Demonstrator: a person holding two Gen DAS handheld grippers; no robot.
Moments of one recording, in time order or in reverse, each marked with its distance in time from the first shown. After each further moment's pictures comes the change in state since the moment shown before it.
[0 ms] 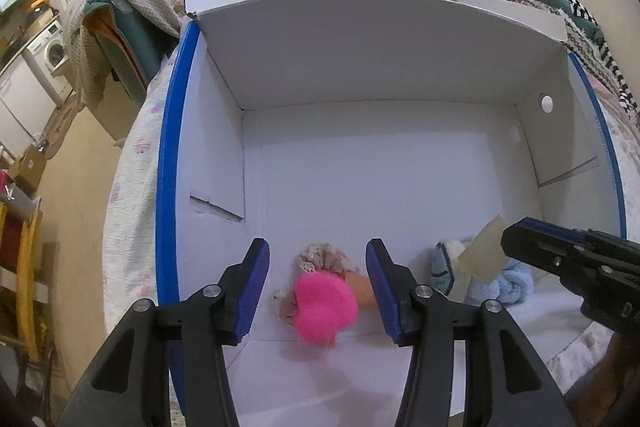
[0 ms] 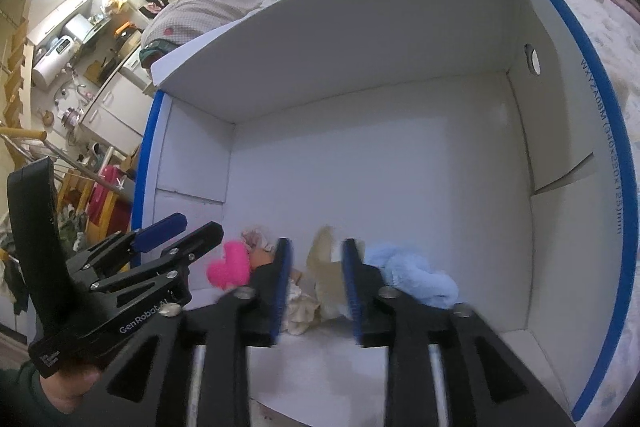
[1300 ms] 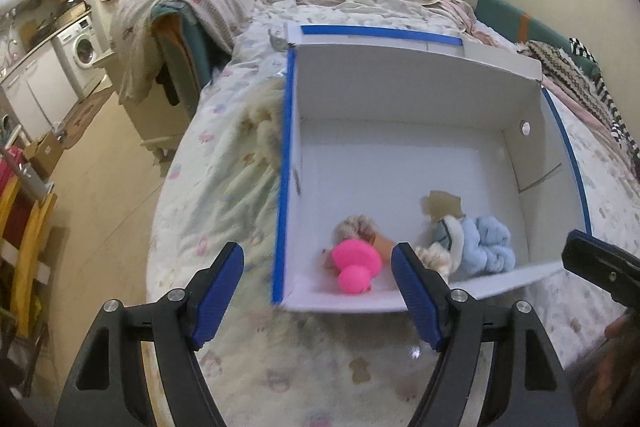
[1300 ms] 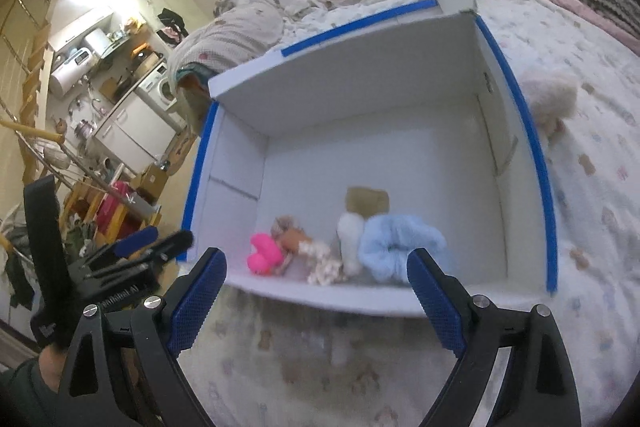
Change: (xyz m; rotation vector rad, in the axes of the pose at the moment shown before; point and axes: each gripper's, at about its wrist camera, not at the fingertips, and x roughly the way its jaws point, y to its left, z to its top) left arm -0.081 0.040 -0.046 -0.081 -0.125 0.015; right arm -0.075 0.018 -0.062 -0.028 -0.143 0.008
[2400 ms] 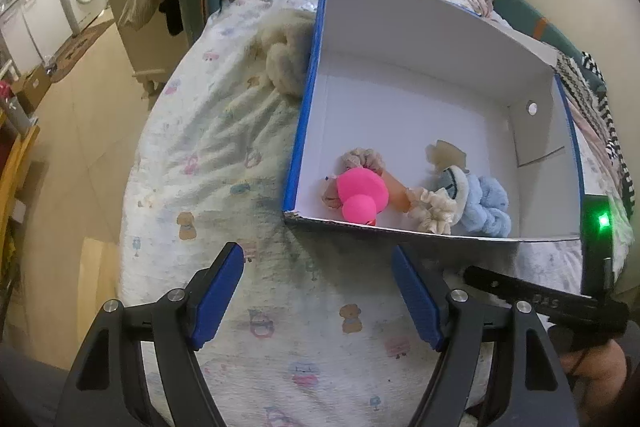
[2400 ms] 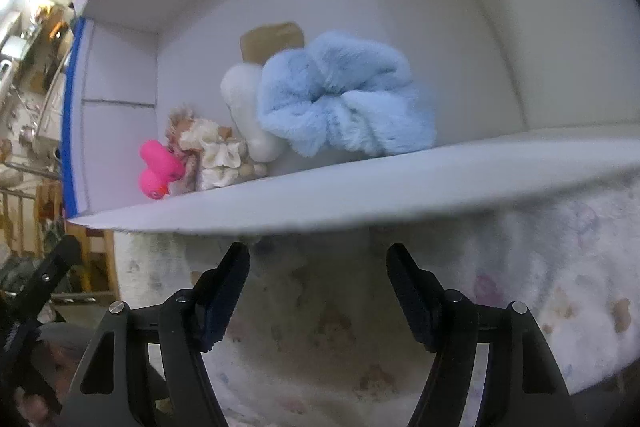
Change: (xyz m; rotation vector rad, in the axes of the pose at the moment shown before) left arm 0.009 0.023 -0.042 -0.143 0.159 -0.078; right arm 0.099 -0.045 -0.050 0.230 0.393 -0.128
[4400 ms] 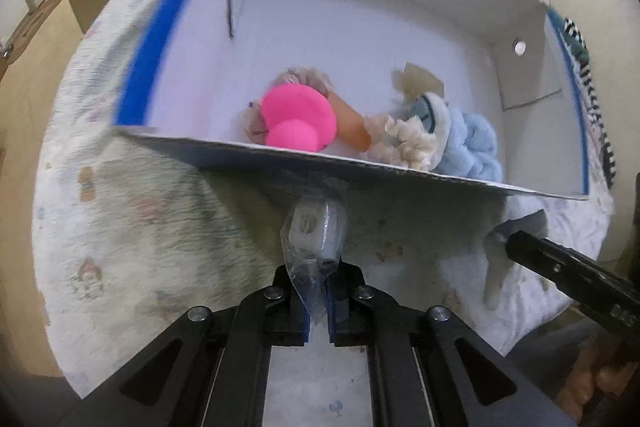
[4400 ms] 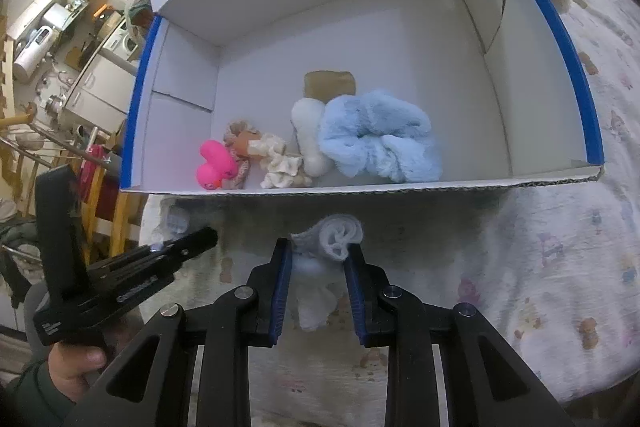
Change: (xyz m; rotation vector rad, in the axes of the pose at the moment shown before) left arm 0.064 0.003 -0.022 0.031 0.185 -0.134; right arm -0.059 0.011 -0.021 -0.158 -0.133 0.050
